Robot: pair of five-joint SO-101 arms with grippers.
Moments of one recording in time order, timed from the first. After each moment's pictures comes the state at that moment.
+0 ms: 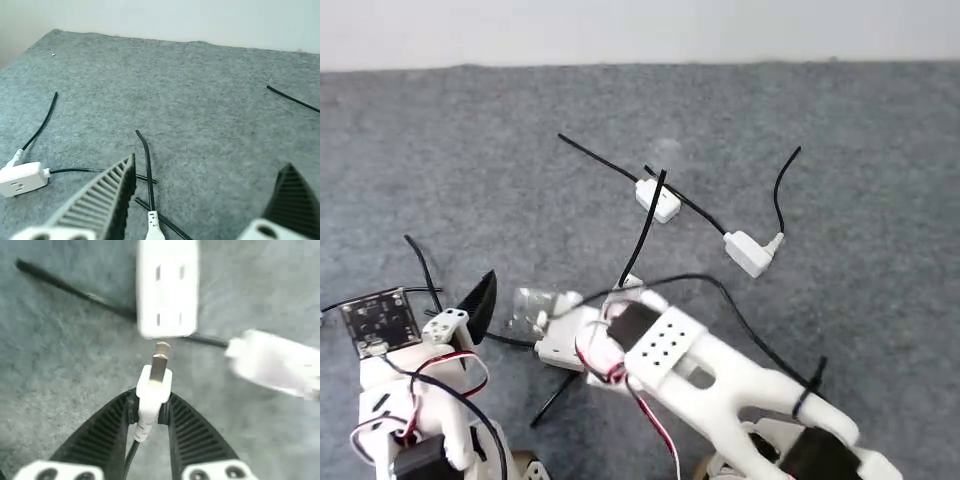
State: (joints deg) left arm -27.7 -103.3 72.9 70.4 -0.7; right arm -53.0 -20.0 38.6 66.9 25.9
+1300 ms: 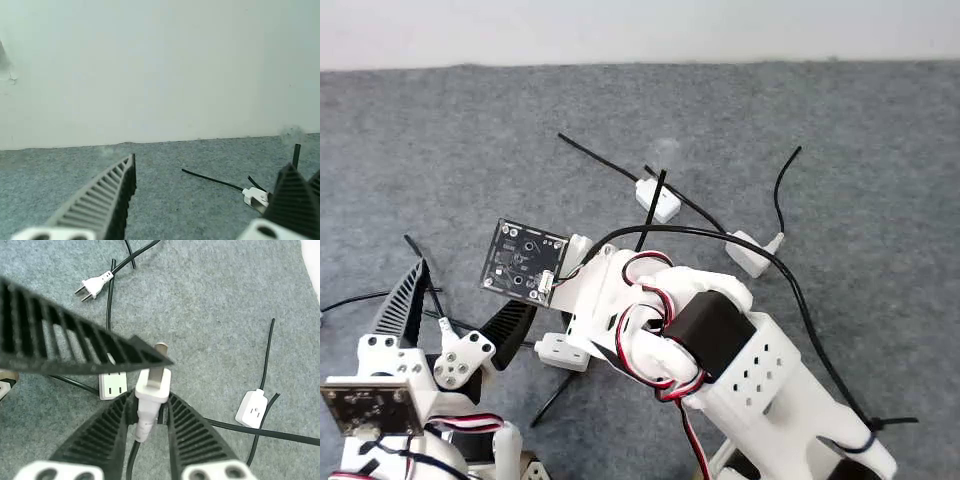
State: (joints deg) left arm -7.9 -103.3 51.1 71.0 0.9; right arm -52.8 -32.2 7.7 82.0 26.8
